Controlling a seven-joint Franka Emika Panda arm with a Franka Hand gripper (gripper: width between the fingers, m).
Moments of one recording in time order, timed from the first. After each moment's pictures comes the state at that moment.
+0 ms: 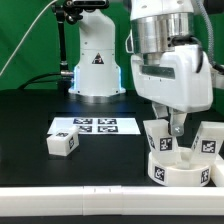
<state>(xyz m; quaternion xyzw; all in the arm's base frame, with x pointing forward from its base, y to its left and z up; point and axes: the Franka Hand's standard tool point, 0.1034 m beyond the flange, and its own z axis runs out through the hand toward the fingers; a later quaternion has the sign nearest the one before) 0.594 0.075 0.080 -0.74 0.67 0.00 0.08</state>
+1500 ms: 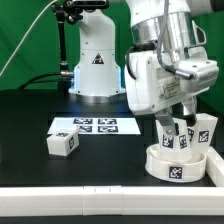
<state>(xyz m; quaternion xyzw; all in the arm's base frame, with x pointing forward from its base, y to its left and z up) 0.598 0.091 0.096 -0.44 0.88 0.05 0.15</state>
